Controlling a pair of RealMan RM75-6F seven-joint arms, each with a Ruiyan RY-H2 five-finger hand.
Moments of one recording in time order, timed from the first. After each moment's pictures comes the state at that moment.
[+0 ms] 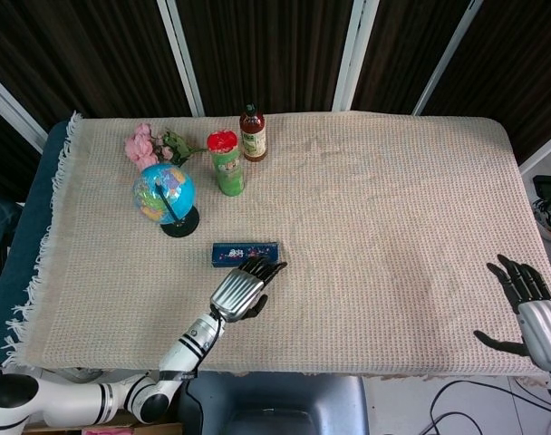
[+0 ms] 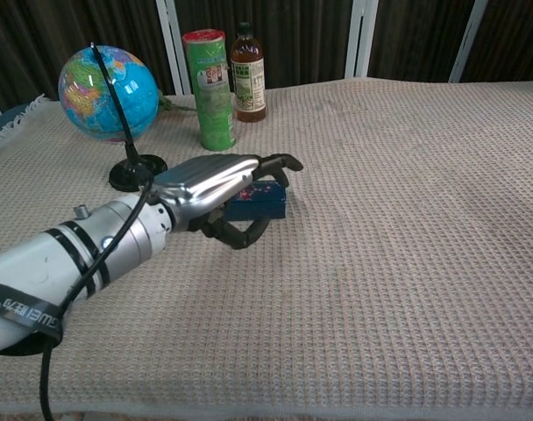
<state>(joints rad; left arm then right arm) -0.79 -1.79 -0.17 -1.46 1.24 1.01 0.38 0.07 -1.00 -0.01 -1.57 -1.61 1.50 0.20</state>
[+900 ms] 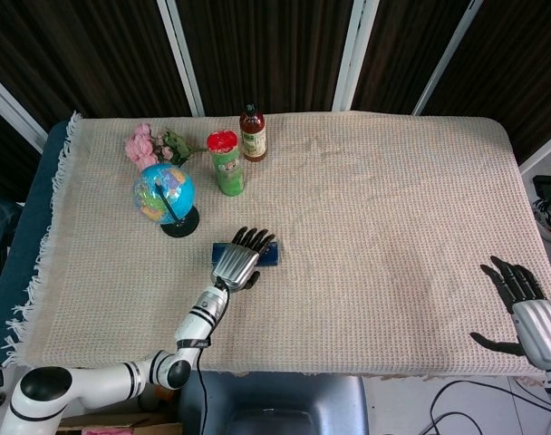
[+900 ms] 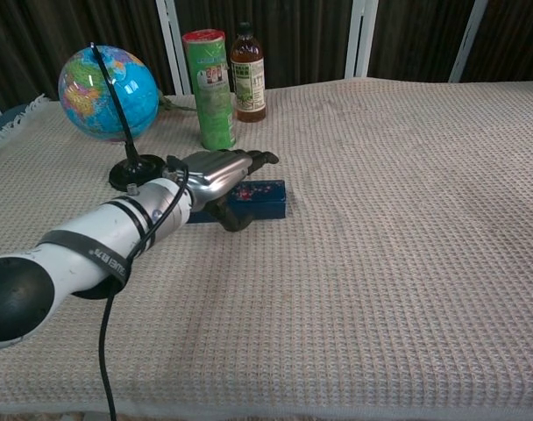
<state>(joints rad) -0.91 -1.92 -0.29 -1.14 1.04 0.86 0.52 0.08 -0.99 -0.01 -1.57 -1.62 1.48 0.21</state>
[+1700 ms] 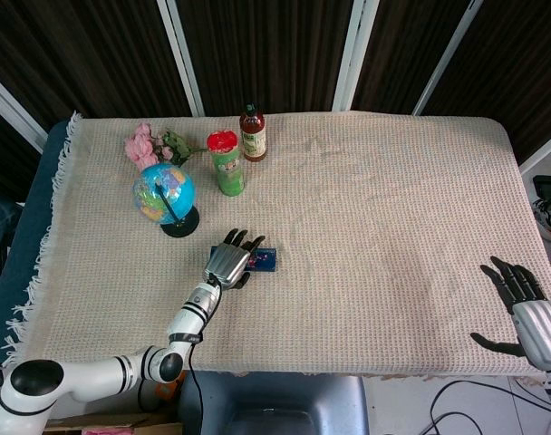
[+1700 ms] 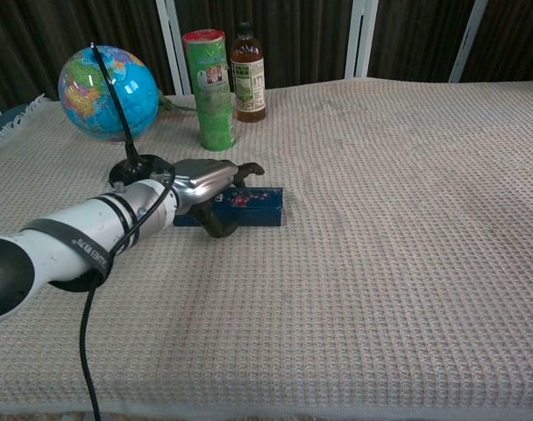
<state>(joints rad) -0.93 -1.85 -0.25 -1.19 0.93 0.82 0.52 0.08 -0.99 -0.01 -1.57 -1.63 1.48 0.20</state>
